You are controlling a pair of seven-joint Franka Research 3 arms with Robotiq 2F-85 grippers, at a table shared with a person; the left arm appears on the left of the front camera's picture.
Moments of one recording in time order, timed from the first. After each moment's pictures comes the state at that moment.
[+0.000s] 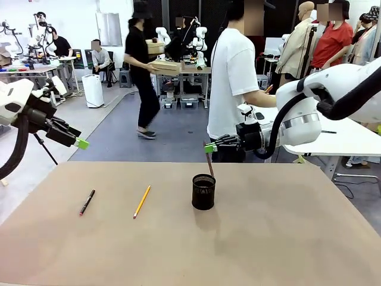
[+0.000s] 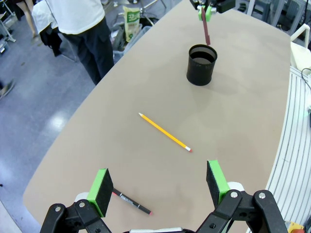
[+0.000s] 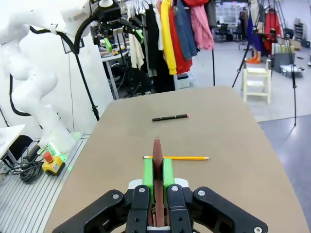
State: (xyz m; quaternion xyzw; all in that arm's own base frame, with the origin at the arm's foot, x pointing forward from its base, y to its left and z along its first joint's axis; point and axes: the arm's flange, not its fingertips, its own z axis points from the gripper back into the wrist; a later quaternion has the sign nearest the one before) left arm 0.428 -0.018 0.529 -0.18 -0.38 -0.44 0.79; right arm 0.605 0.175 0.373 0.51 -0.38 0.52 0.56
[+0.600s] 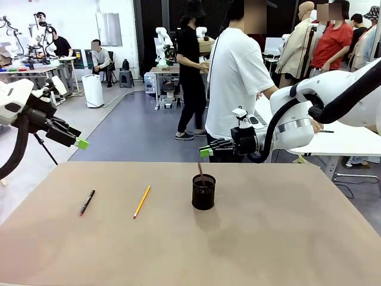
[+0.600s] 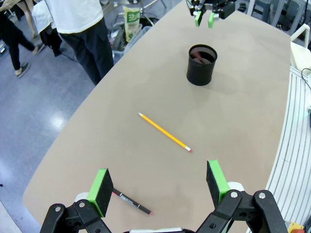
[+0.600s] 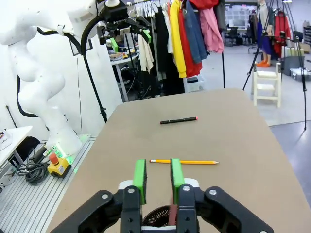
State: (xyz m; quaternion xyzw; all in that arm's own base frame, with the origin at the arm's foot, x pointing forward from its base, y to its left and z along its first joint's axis) left arm 0.428 -0.018 0.529 -0.18 -0.38 -0.44 0.79; right arm 0.608 0.187 0.360 0.53 -0.37 0.52 0.55
